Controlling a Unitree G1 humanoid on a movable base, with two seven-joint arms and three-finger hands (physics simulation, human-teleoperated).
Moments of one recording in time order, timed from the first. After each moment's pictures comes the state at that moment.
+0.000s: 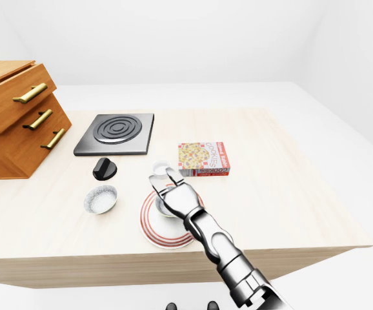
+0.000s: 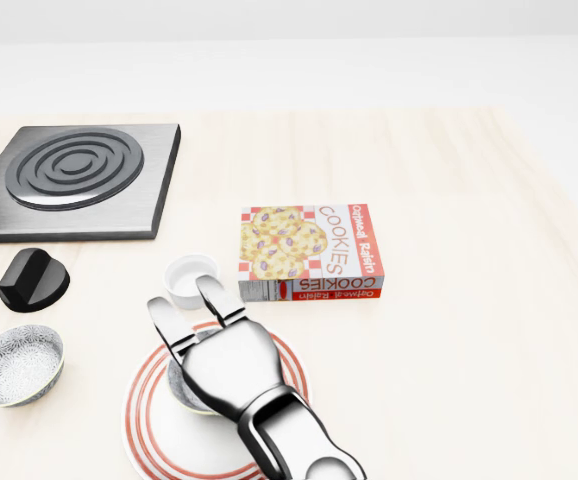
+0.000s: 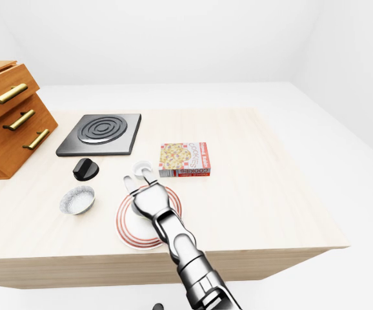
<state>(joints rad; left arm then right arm) 0.33 0.31 1.19 0.28 -0.64 -0.06 -0.03 -0.36 0.18 0.37 0.49 -1.55 -0.09 -0.02</state>
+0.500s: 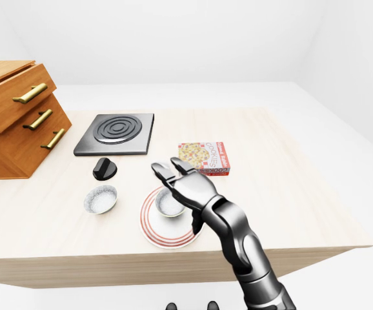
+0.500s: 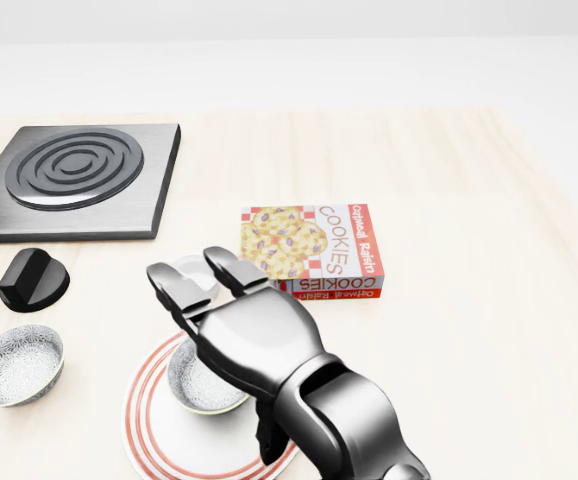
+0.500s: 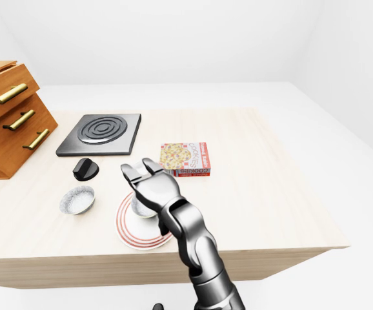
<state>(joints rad) 0.32 0.31 1.18 0.27 -0.63 -0.05 -0.02 -0.23 0.12 0.35 -0.17 -1.30 -0.09 0.60</state>
